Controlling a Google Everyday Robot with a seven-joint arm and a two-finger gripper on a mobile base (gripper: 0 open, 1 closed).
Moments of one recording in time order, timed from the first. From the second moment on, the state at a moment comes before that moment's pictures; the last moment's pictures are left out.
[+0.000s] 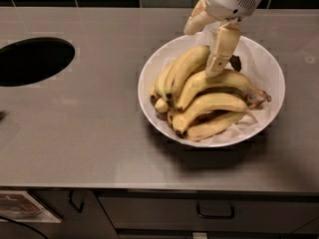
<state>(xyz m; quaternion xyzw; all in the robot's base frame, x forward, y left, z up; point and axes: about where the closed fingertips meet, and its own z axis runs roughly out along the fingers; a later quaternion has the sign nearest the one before) 0.543 -0.103 0.982 -0.77 0.61 0.07 0.16</state>
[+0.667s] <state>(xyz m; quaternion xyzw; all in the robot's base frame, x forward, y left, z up) 0.542 -0.100 0.975 -0.78 0.61 0.07 0.15</state>
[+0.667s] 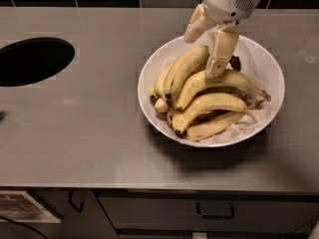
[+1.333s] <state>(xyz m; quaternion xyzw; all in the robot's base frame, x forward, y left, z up) 0.538 -0.087 0.994 -0.79 0.59 0.05 0.15</state>
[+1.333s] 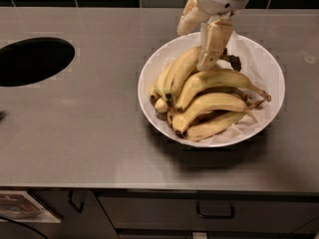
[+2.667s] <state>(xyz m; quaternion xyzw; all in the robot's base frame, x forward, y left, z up) 0.538 -0.086 0.989 -0.79 0.59 0.05 0.14</state>
